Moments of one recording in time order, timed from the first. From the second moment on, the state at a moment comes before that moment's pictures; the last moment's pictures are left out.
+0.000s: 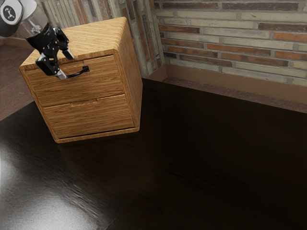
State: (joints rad) arm 0.37 0.21 0.12 -1.14 -0.11 1.69 -1.57
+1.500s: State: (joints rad) arm 0.37 0.25 0.12 -1.17 -0.08 1.74 -1.53
